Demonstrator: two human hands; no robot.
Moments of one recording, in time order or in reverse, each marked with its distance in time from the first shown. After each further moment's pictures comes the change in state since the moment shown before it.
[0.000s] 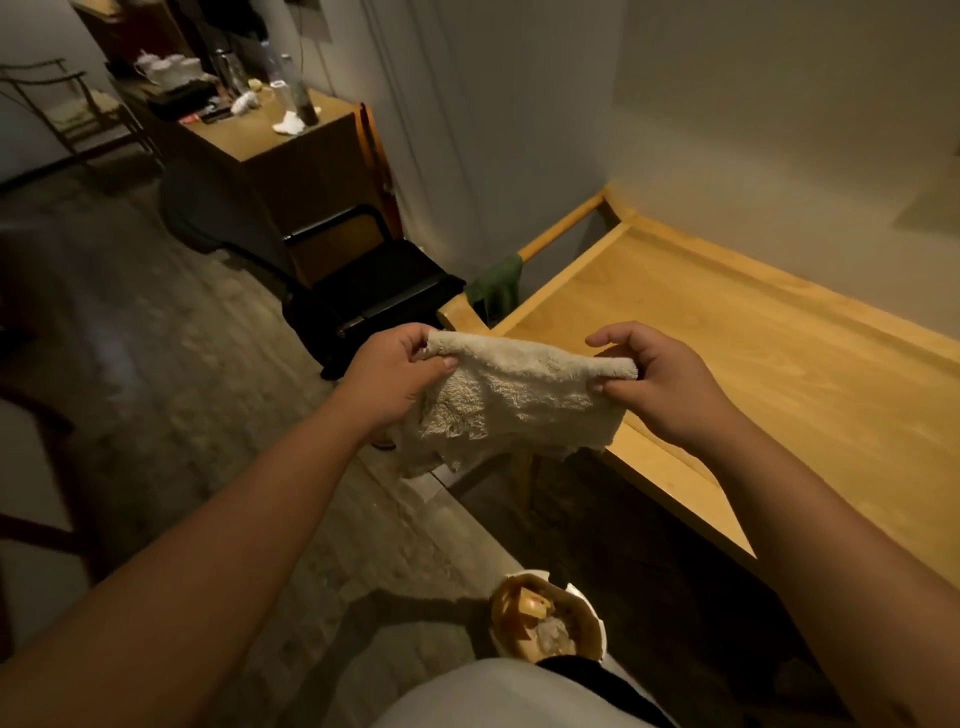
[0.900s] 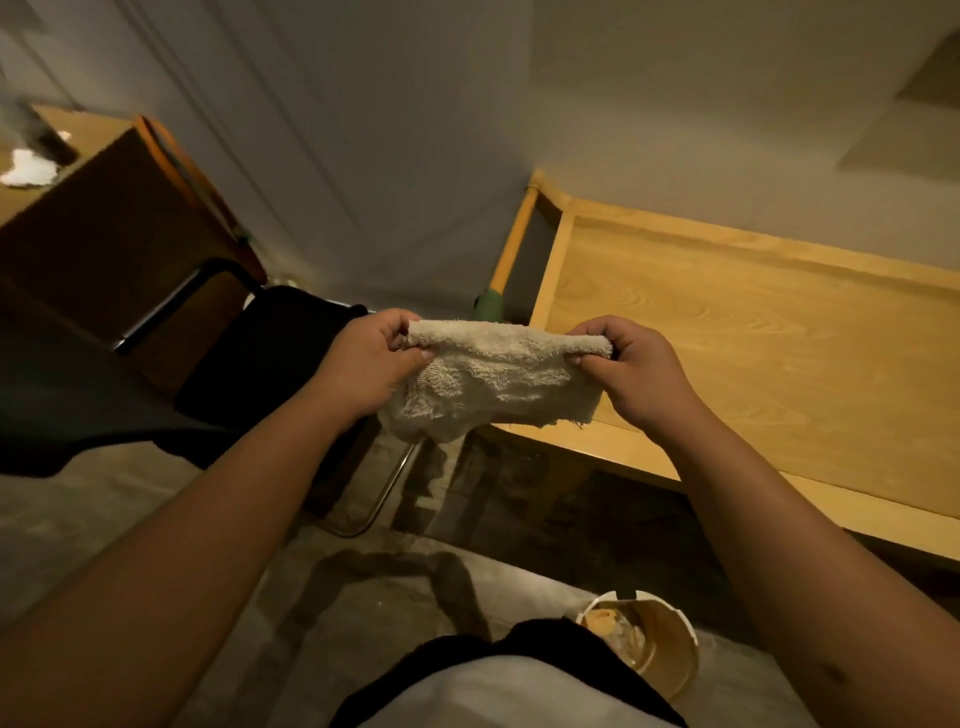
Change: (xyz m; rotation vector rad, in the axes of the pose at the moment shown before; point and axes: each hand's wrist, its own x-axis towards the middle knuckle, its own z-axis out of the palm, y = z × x) left_hand 0.314 -0.084 -0.125 0.016 -0.423 0.151; right_hand 0.224 -0.010 0.133 0.051 0.493 0.275
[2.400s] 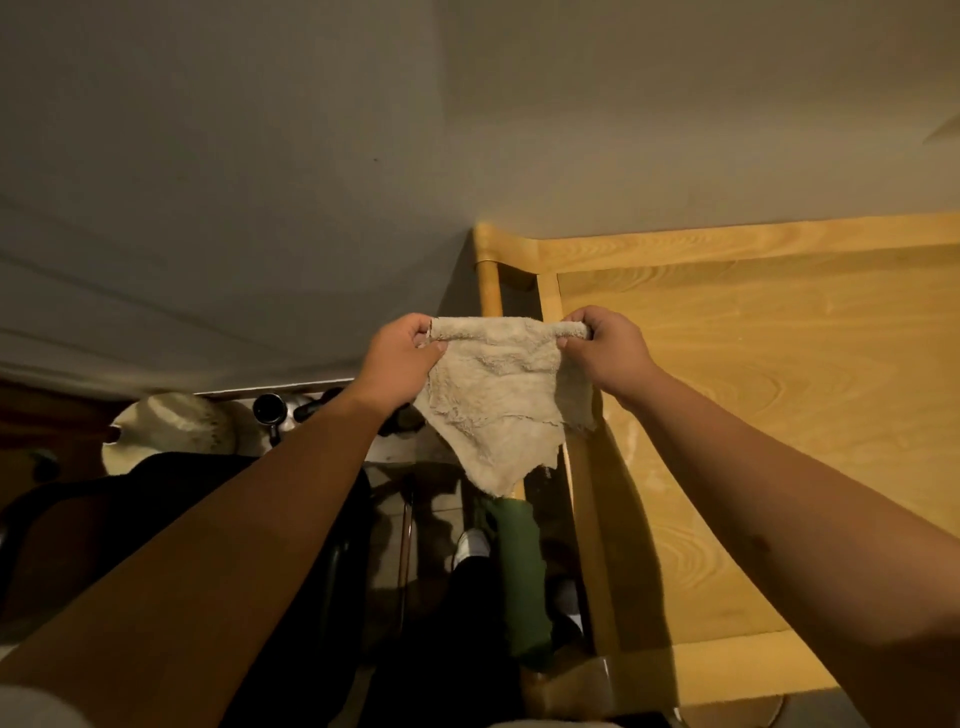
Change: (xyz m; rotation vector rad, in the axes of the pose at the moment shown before) left_hand 0.502 -0.078 0.070 0.022 -0.382 -0.164; right_hand 0.404 0.154 0.014 -0.168 0.305 0.540
